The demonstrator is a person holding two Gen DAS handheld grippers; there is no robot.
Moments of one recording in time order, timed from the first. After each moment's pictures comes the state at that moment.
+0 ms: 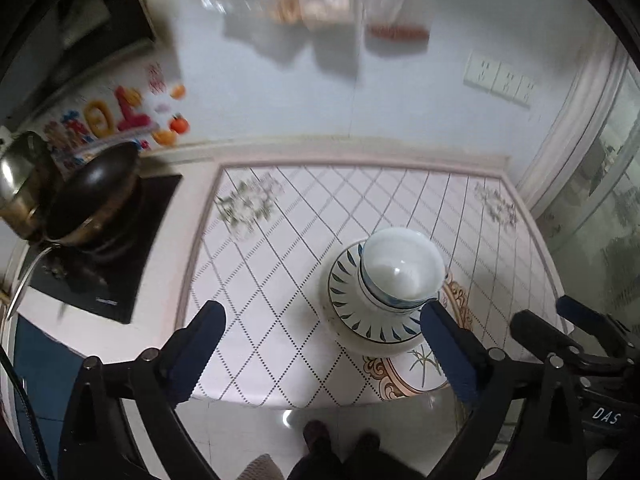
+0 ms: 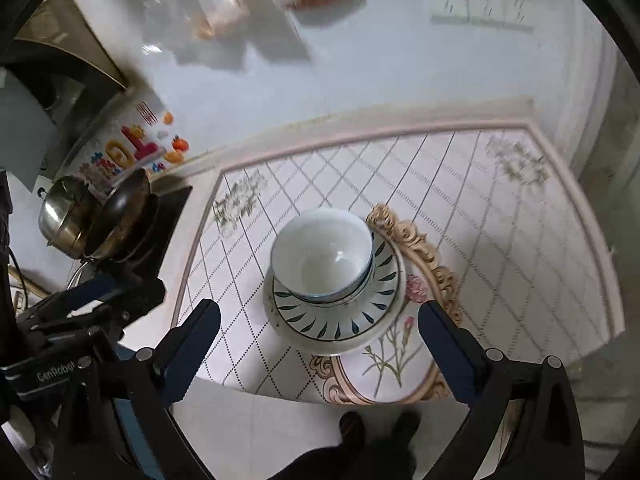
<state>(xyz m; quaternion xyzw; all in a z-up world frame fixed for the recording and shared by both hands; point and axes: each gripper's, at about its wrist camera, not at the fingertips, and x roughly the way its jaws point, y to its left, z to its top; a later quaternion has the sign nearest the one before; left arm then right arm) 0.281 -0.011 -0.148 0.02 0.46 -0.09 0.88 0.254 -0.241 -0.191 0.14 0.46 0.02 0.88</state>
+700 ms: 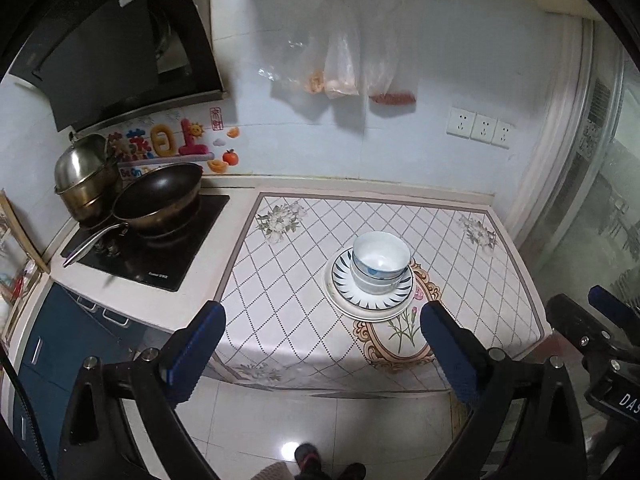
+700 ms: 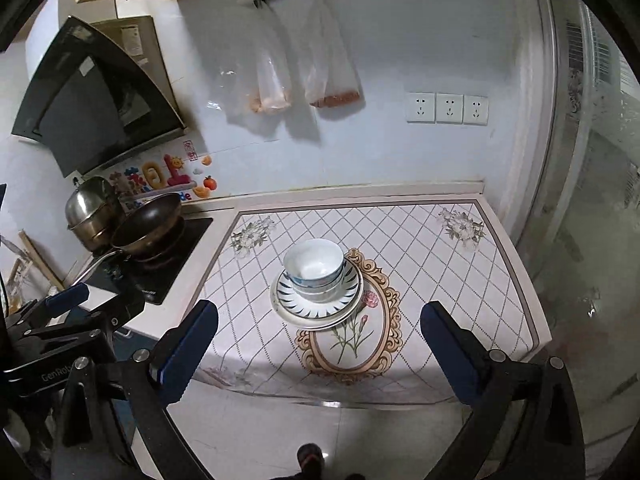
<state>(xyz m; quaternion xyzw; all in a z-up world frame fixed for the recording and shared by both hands) 0.110 -0.009 -0.076 0.00 0.38 -0.03 0.93 0.057 -0.248 -0.071 0.08 0.35 0.01 0.93</state>
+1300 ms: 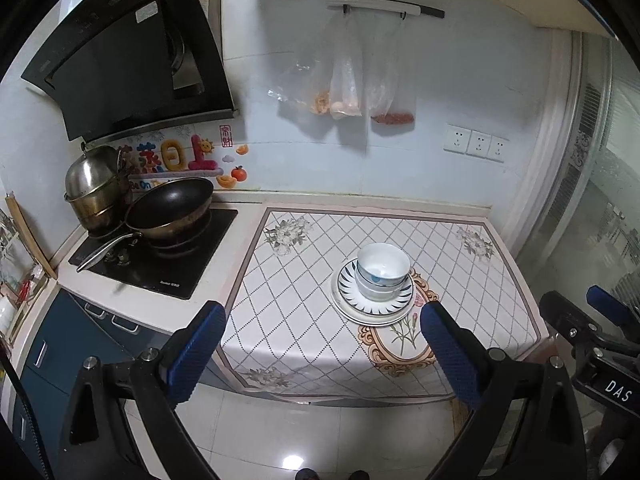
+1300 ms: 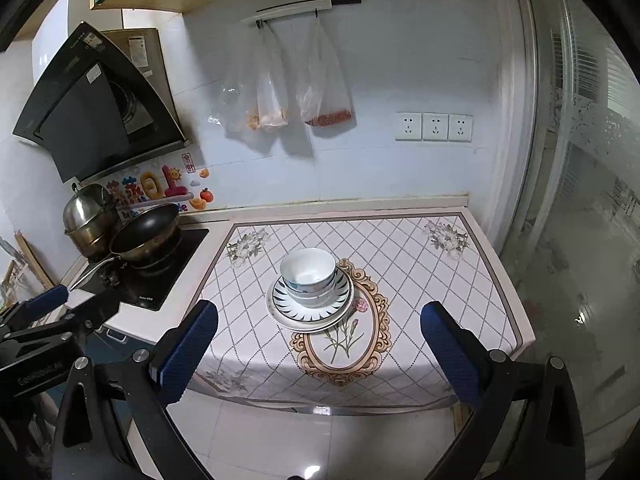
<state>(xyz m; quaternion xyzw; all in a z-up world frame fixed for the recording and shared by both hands) 0.076 0.006 -0.059 0.00 0.35 -0.03 0.94 0.029 -0.239 -0.056 0.07 0.33 -0.01 0.94</state>
